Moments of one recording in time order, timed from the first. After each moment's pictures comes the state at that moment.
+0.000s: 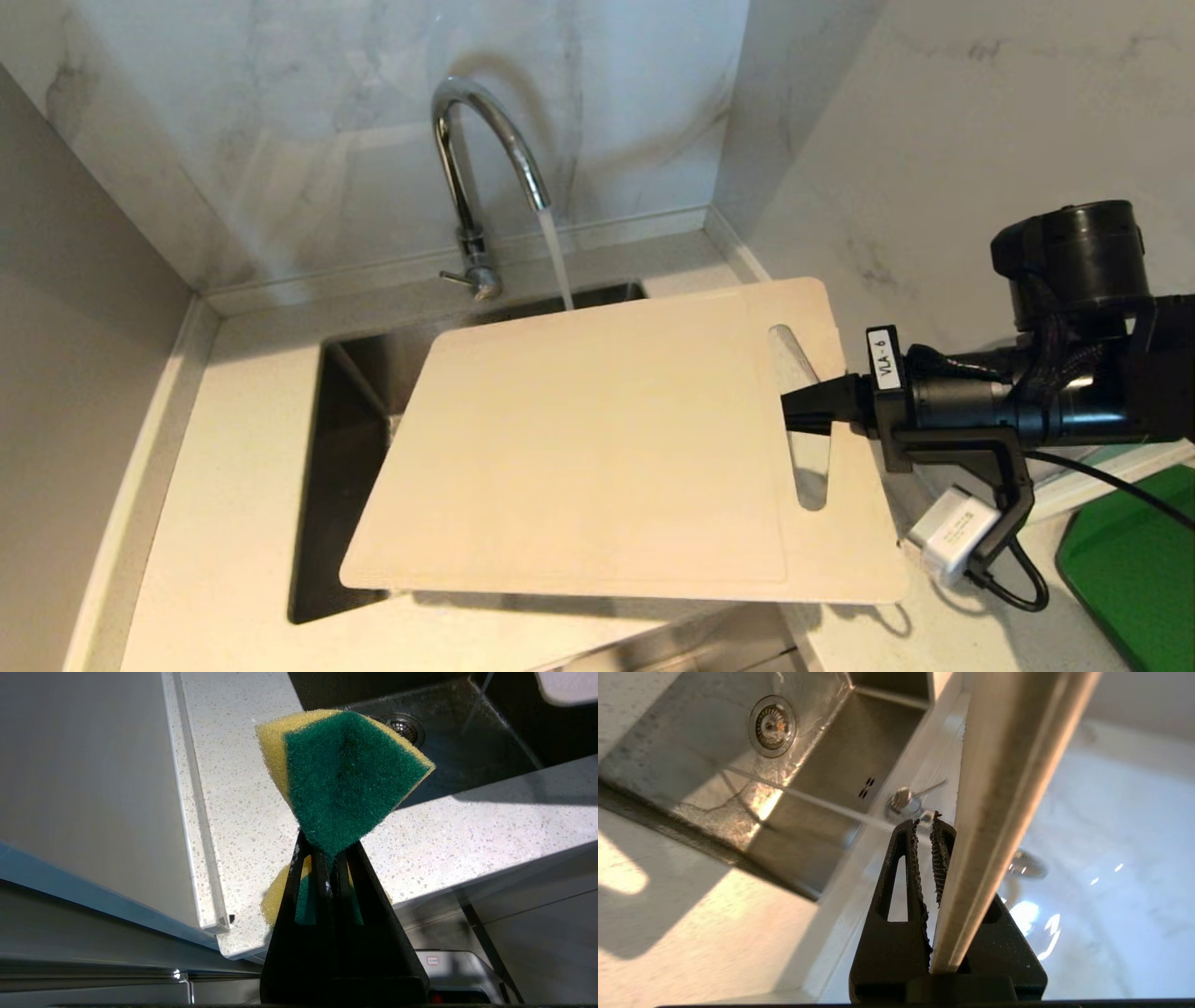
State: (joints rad) left arm 0.00 0.00 -0.04 0.09 0.01 -0.01; right arm 0.12 1.56 -1.10 0.11 0.93 -2.52
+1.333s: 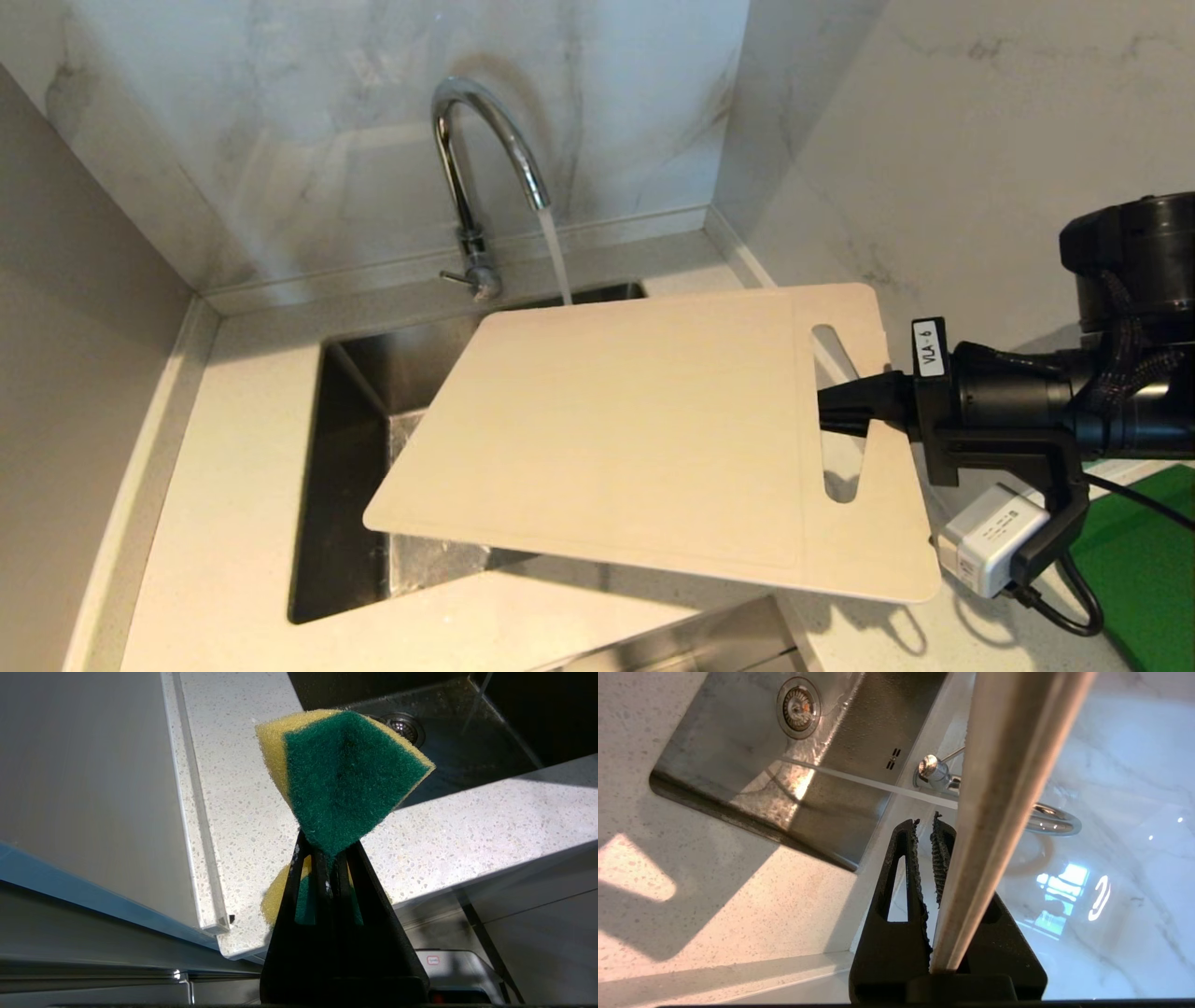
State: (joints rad) left arm 0.00 0.00 -0.04 0.09 0.01 -0.01; right arm 0.07 1.47 -1.05 0.11 0.88 -2.39
